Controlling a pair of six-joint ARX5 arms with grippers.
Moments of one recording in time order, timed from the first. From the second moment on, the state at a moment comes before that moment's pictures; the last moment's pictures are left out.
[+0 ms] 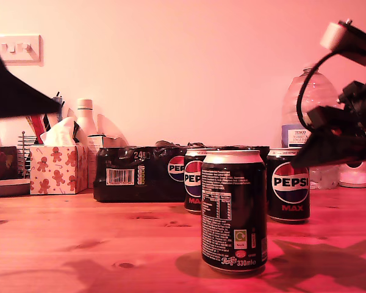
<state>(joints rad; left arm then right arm) -0.44 0.88 0.13 0.62 0.31 0.03 0.35 1.18 0.36 0.33 -0.25 -0.11</state>
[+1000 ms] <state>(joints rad) -0.43 1.54 0.52 0.78 0.33 0.10 0.35 1.18 0.36 0.34 -0.33 -0.11</state>
